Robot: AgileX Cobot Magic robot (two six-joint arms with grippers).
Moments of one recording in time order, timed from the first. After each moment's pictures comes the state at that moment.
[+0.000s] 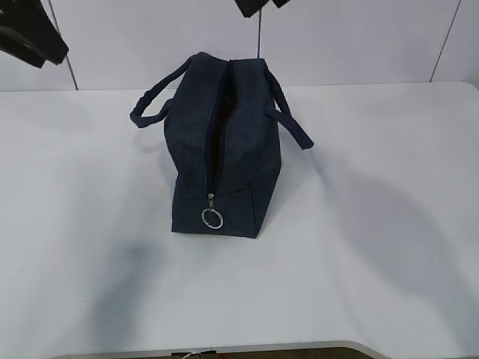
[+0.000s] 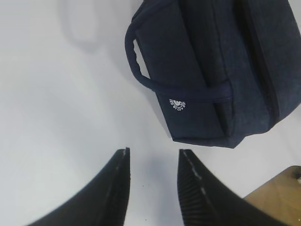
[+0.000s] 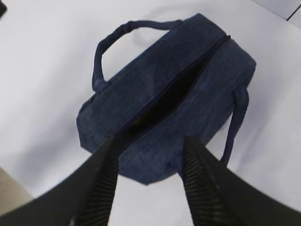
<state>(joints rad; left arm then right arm) -0.13 1.69 -1.67 -0.43 1.23 0.24 0.53 1.78 -2.05 0.09 1.25 -0.16</state>
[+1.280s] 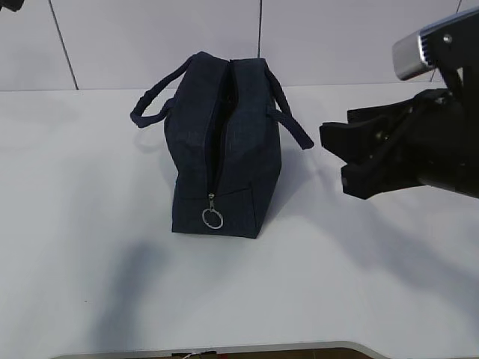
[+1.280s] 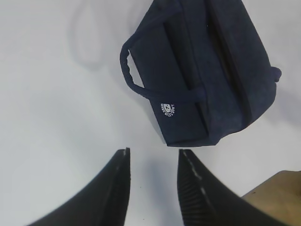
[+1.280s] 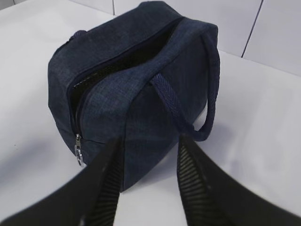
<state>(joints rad) -0.13 1.51 -1.67 -0.42 1.25 0.22 0.53 1.16 -0.63 0.10 -0.08 -0.19</state>
